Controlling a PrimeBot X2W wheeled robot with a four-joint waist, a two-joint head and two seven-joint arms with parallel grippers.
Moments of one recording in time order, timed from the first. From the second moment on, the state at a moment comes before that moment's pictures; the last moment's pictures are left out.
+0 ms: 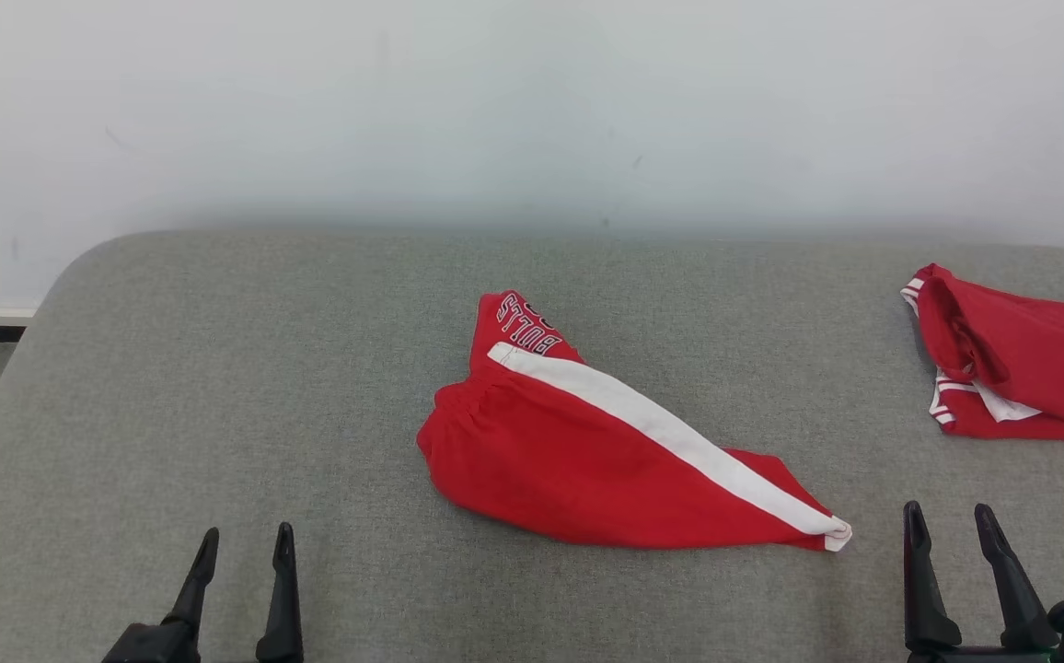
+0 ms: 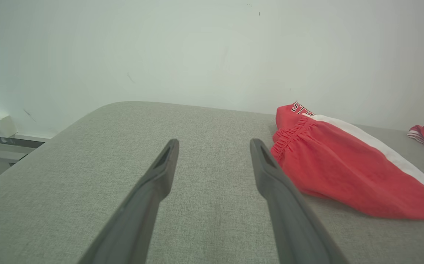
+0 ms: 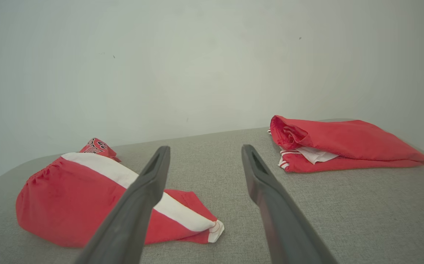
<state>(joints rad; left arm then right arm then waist) -0.03 0.05 0.02 0.24 -0.17 -0.12 -0.26 0.09 -0.12 -0.05 0.10 0.28 0.13 -0.26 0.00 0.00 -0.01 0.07</state>
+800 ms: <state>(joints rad) -0.54 0.24 -0.27 0.40 -0.36 -0.13 -0.05 0.01 -0.08 0.00 0.19 0.30 0.13 -0.26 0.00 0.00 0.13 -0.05</state>
